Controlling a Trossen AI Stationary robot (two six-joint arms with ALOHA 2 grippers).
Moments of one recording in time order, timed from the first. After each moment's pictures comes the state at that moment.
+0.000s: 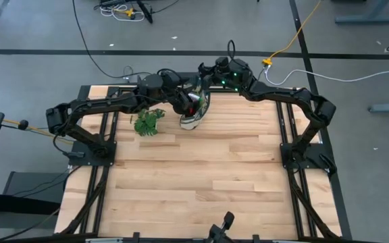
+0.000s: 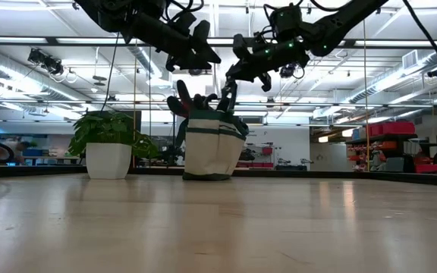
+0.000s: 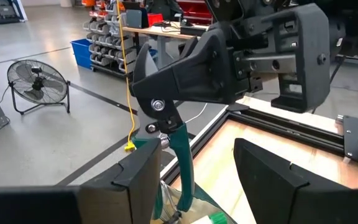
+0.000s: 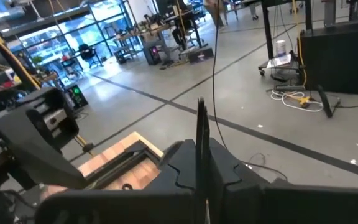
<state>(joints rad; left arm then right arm) 0.43 1.45 1.01 0.30 -0.18 -0.04 -0.57 1.70 1.21 0.40 -0.03 0.32</state>
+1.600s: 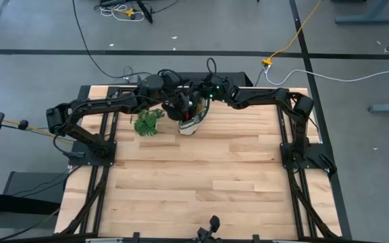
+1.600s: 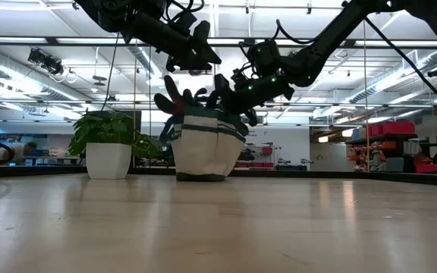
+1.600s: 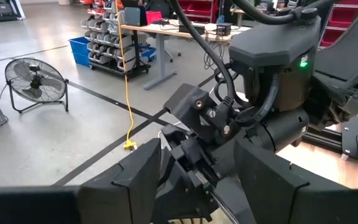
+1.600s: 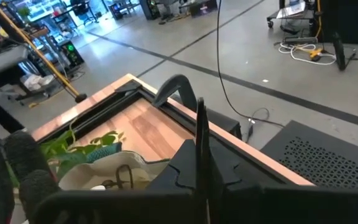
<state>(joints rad) 0.43 1.45 1.01 0.29 -0.18 -0.04 -0.51 1.94 1.20 0.47 -0.03 0.33</state>
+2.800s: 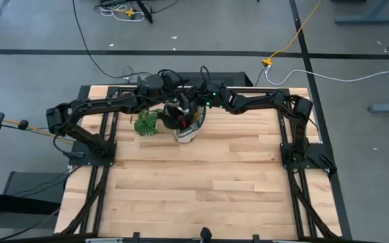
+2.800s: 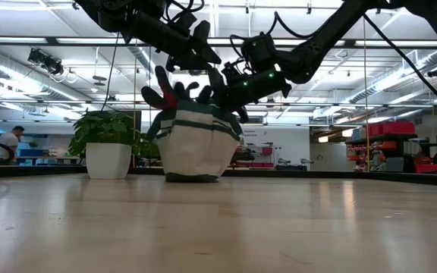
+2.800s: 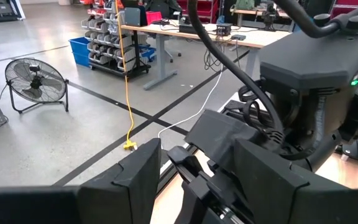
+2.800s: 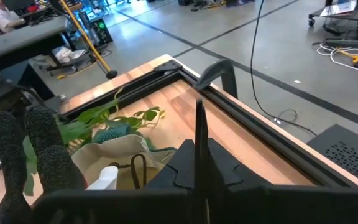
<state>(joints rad) 0.43 1.45 1.01 0.29 -0.18 -0.04 -0.43 1.95 1.20 0.46 -0.09 0.25</state>
